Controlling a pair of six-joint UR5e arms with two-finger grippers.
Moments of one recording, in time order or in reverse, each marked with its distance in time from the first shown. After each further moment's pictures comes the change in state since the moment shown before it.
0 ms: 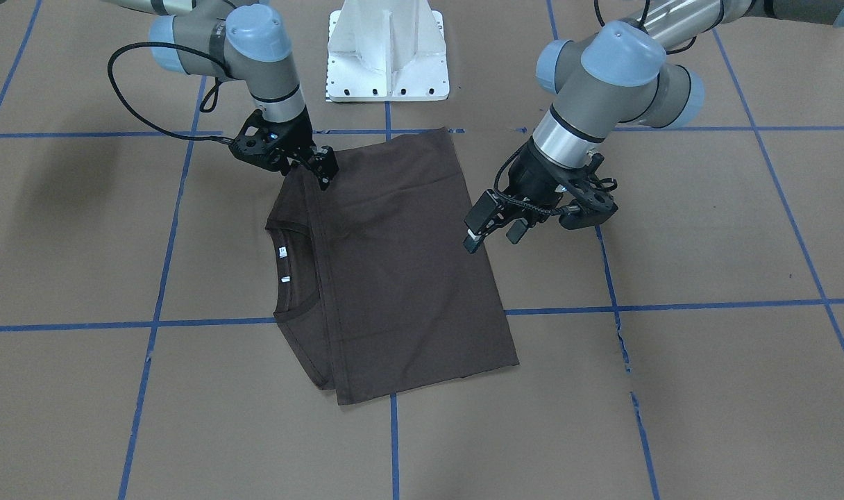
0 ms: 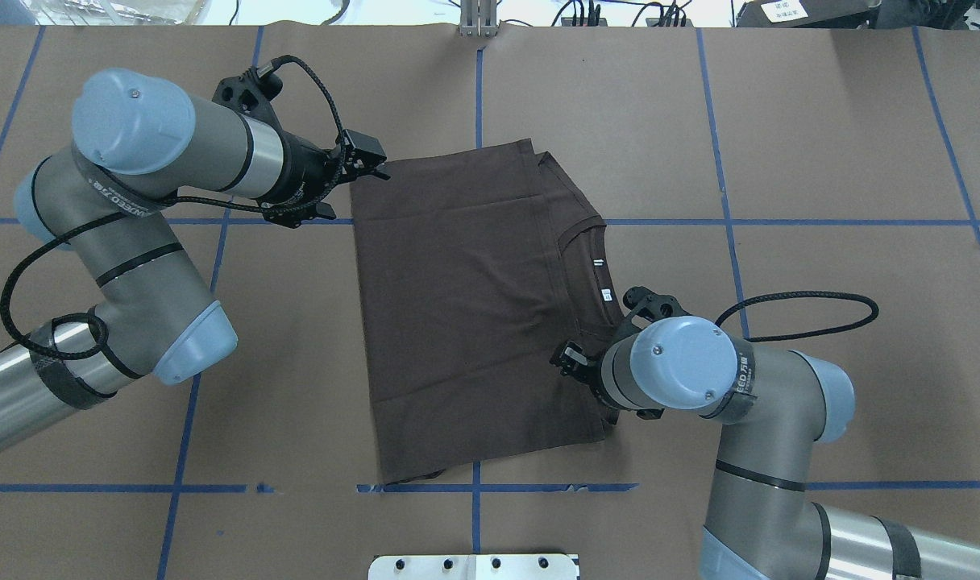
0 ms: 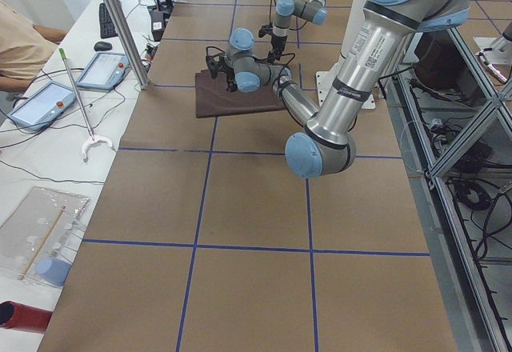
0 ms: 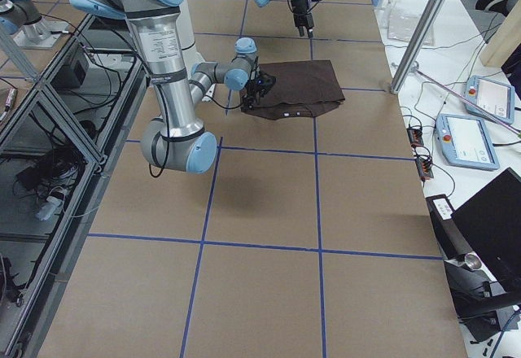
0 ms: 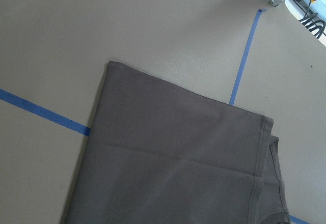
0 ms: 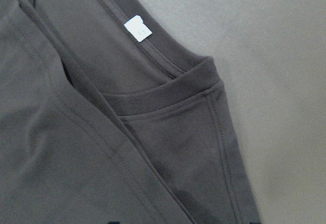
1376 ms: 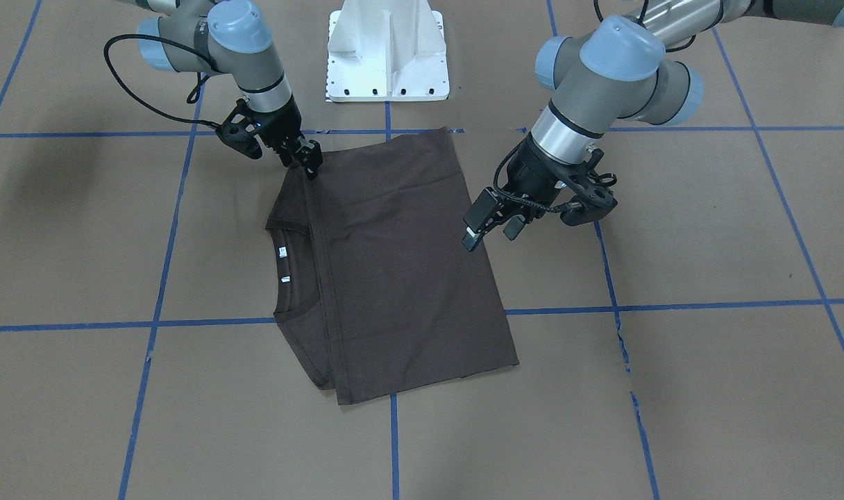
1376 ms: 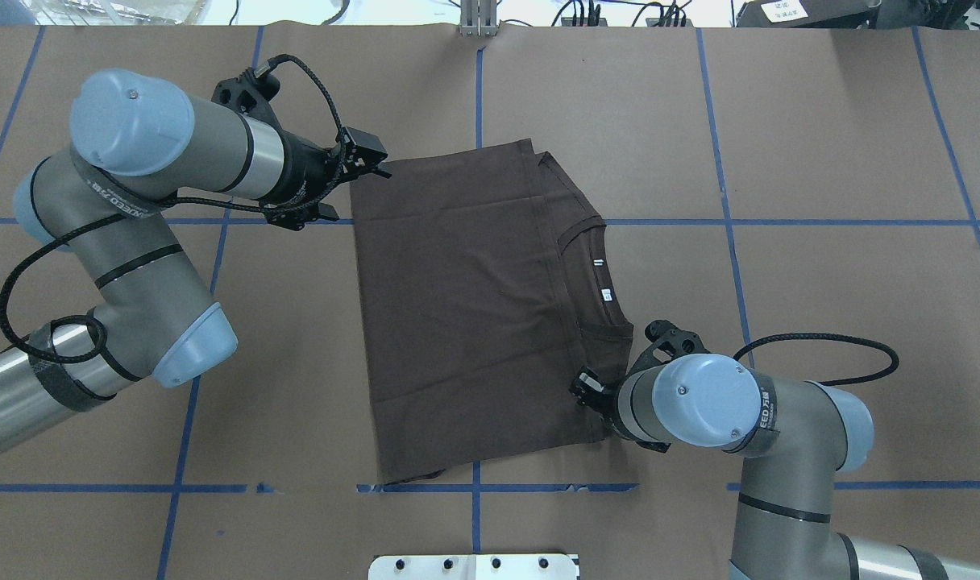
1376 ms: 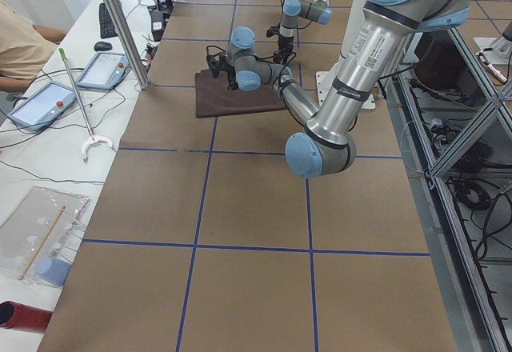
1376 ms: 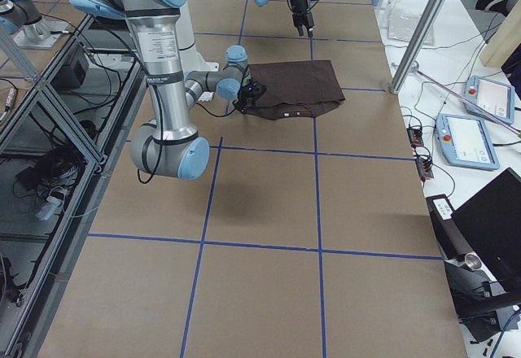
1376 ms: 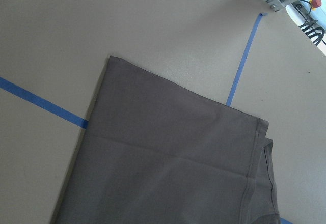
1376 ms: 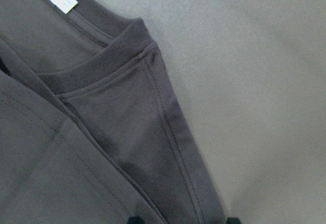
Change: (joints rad) left arm 0.003 0.000 -0.011 0.003 0.004 -0.047; right arm -0.052 -0.057 0.035 0.024 -0.016 0.115
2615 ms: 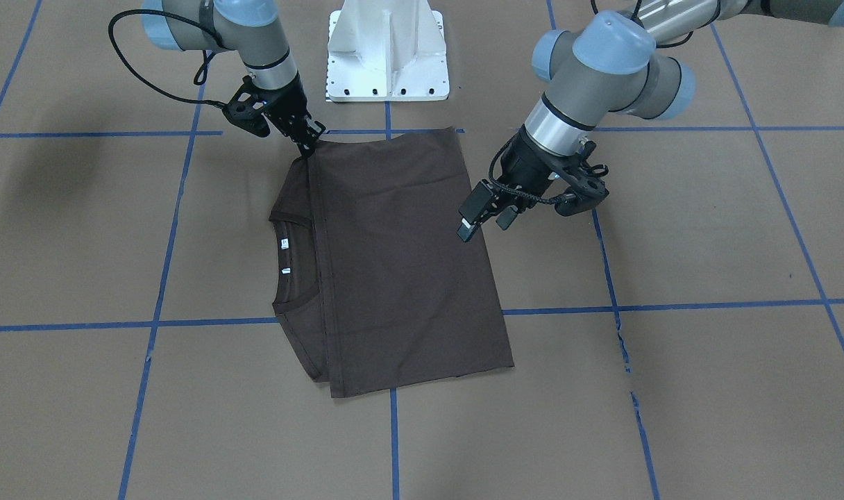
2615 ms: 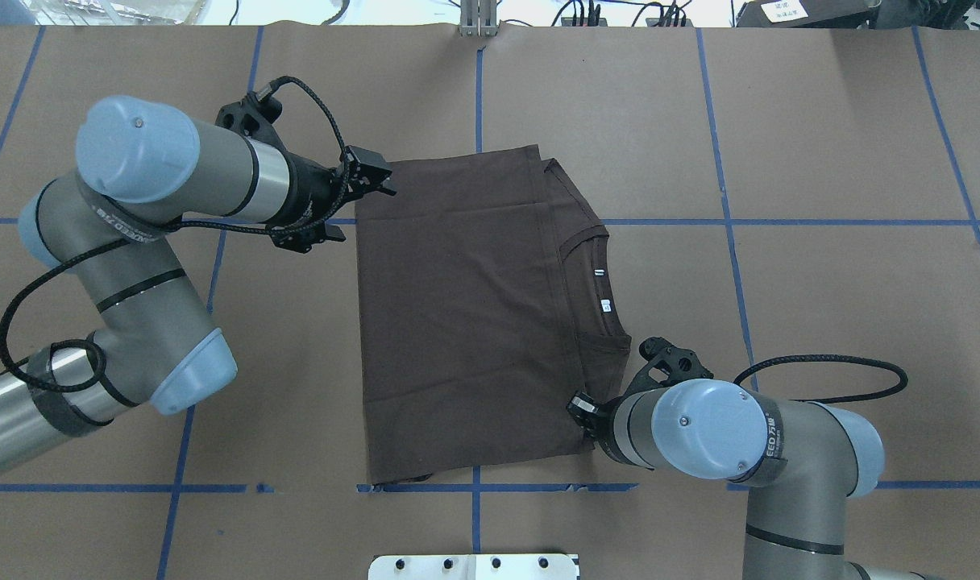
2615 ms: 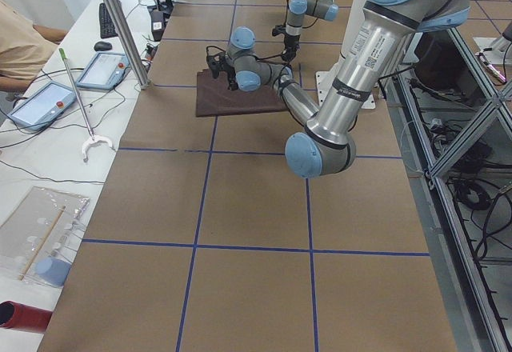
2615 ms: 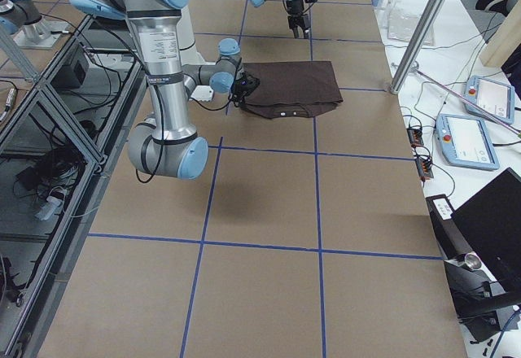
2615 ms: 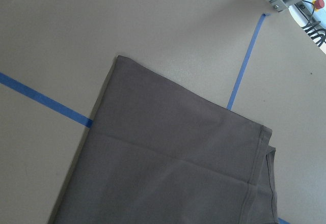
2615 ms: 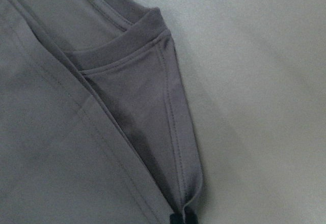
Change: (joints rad) left arm 0.093 0.049 -0.073 -0.002 0.059 -0.125; right arm -0.051 -0.011 0.088 -0.049 -0.030 0.002
